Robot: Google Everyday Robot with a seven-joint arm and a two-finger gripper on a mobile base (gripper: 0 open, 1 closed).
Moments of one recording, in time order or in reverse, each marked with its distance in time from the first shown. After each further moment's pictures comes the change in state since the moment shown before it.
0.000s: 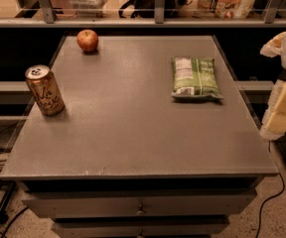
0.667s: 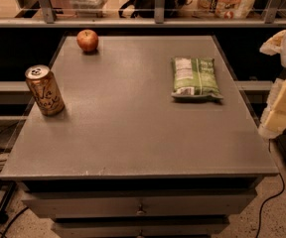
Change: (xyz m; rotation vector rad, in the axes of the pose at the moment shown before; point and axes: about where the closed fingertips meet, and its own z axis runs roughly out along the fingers) arm -0.003 -0.002 0.000 0.013 -0.014 0.001
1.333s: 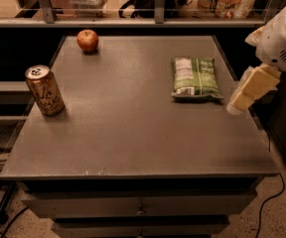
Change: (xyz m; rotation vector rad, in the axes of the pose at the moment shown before) arm -0.027 -0.057 0.039 0.101 -0.156 0.085
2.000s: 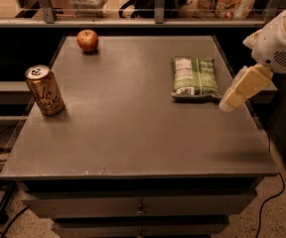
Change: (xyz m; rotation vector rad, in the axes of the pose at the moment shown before) arm -0.001 -0.008 0.013 0.001 -0.059 0.072
